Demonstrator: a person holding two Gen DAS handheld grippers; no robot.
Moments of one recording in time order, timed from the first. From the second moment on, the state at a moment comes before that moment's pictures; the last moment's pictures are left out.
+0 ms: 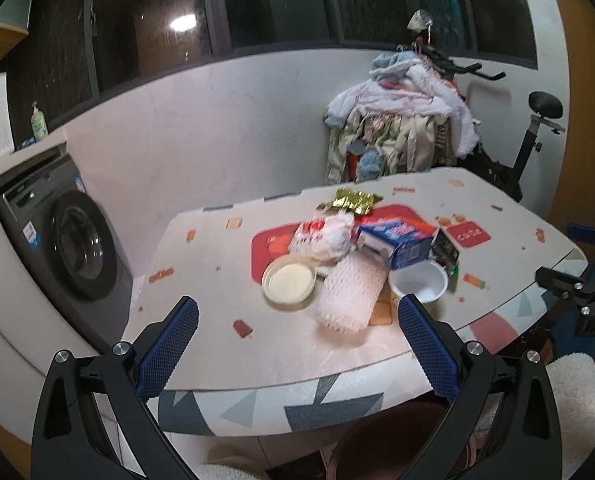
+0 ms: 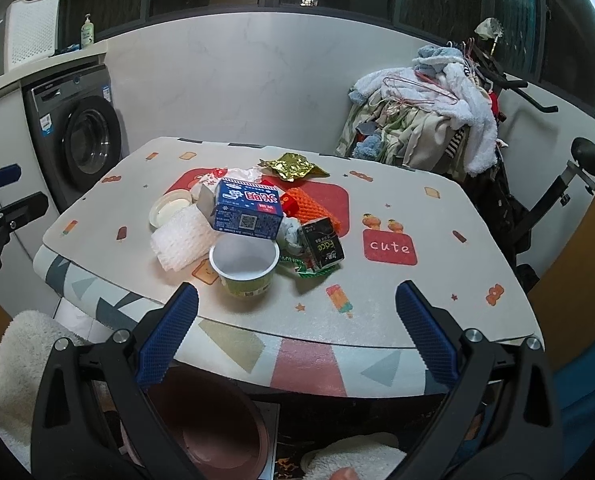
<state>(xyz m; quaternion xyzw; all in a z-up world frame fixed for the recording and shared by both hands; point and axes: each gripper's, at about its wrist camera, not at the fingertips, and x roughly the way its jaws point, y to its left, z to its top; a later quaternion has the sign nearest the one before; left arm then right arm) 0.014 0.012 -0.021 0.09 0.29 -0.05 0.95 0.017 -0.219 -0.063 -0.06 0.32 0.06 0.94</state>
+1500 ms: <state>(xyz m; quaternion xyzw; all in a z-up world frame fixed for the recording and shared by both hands) 0.110 0.055 -0.115 -0.01 0.38 -0.13 0.91 0.201 -0.180 -0.120 0.08 0.34 0.15 0.92</state>
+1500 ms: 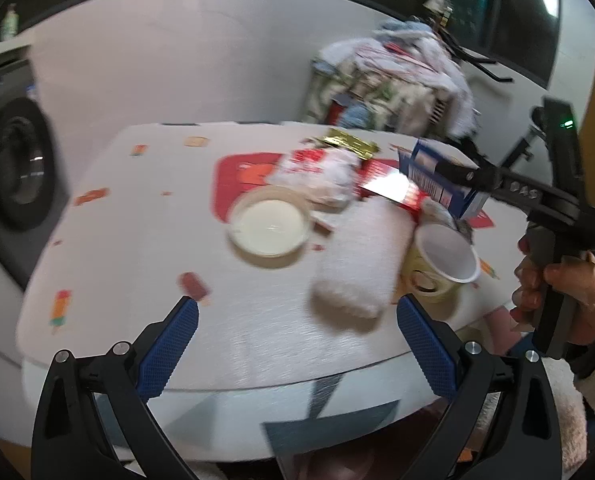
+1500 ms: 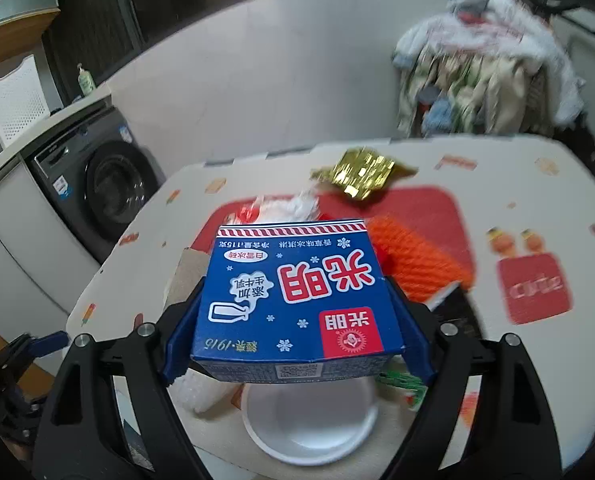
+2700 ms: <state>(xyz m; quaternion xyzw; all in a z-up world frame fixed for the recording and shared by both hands) 0.091 0.008 -0.108 0.02 0.41 -0.24 0.88 0.039 -0.248 -0.129 0.07 0.30 0.08 0.95</state>
